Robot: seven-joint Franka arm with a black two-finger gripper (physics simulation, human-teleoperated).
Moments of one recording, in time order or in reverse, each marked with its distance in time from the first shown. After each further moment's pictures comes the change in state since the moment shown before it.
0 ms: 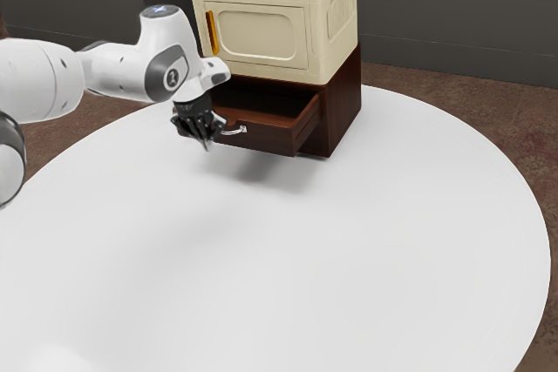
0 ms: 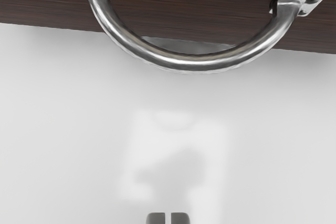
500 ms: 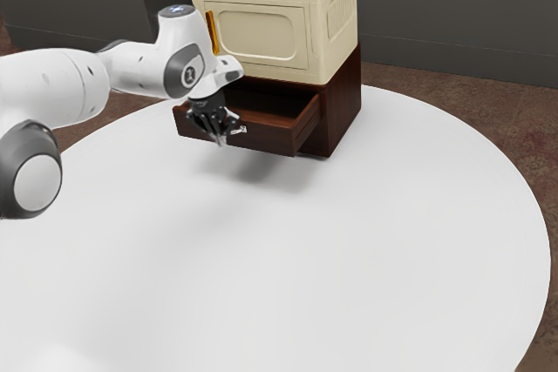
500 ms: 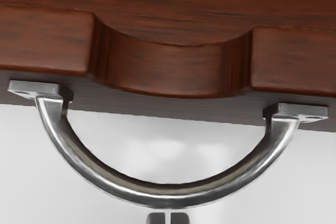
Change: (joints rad) arm 0.000 0.171 0.001 0.229 -0.011 -0.055 0.009
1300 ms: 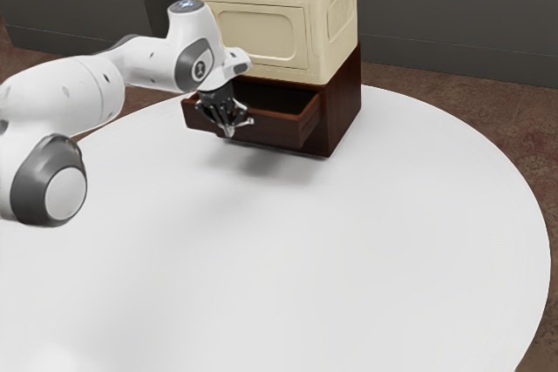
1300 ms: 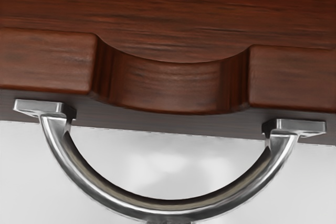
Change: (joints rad) arm 0.004 0.147 0.000 0.238 0.003 -0.048 0.006
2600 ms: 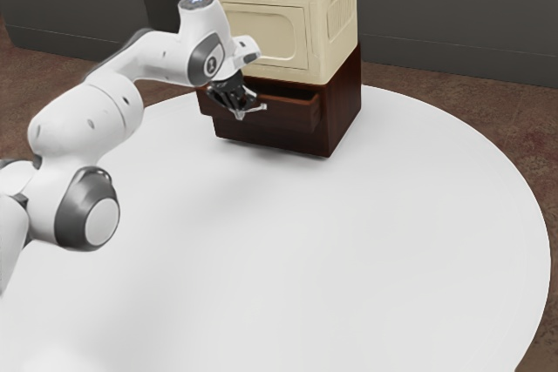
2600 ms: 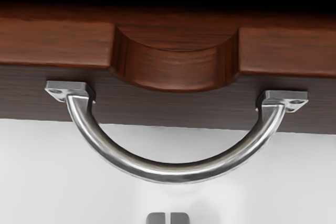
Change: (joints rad) arm 0.004 0.252 0.013 0.427 0.007 -0.076 0.012
